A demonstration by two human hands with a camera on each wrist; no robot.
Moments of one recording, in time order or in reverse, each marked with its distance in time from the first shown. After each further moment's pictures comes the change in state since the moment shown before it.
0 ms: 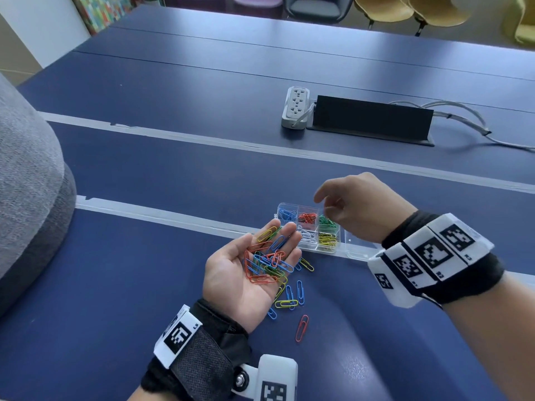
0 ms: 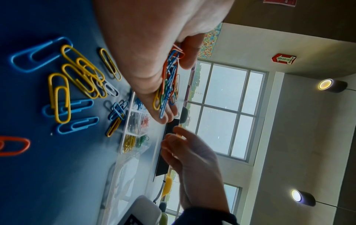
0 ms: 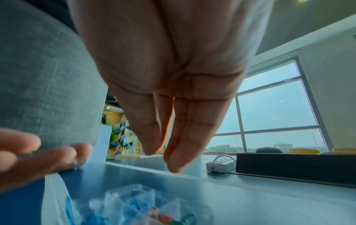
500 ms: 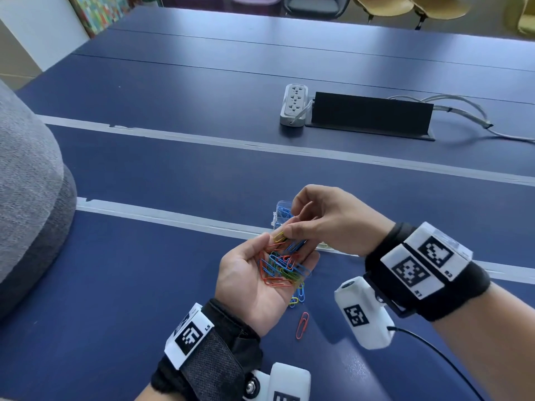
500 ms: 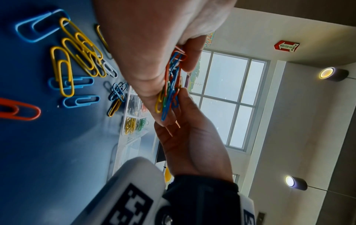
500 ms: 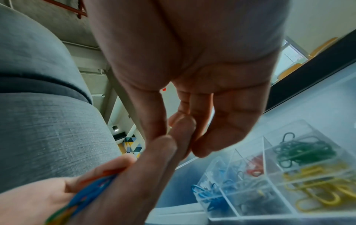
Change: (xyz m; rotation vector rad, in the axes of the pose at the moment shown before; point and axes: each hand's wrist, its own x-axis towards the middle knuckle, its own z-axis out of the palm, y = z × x) left_hand -0.002 -0.014 0.012 0.031 -0.063 -0.046; right_hand -0.011 -0.029 0.017 0.751 -0.212 0.160
